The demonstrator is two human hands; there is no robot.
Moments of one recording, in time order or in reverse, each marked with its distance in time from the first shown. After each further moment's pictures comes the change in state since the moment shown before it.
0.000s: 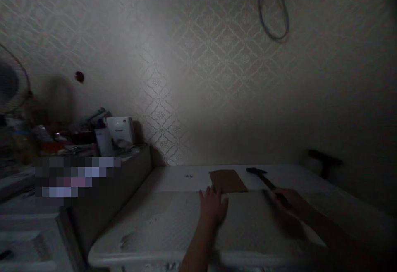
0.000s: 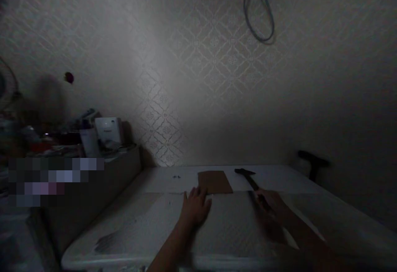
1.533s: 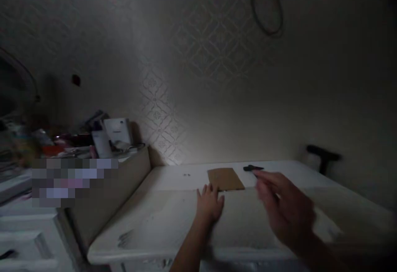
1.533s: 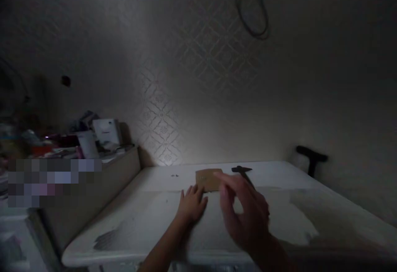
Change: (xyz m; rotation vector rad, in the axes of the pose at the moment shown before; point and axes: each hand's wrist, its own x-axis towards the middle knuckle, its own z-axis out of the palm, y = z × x) left_hand -0.001 -0.002 0.000 0.015 0.037 0.014; right_hand -0.137 -0.112 0.052 -0.233 0.381 -1.095
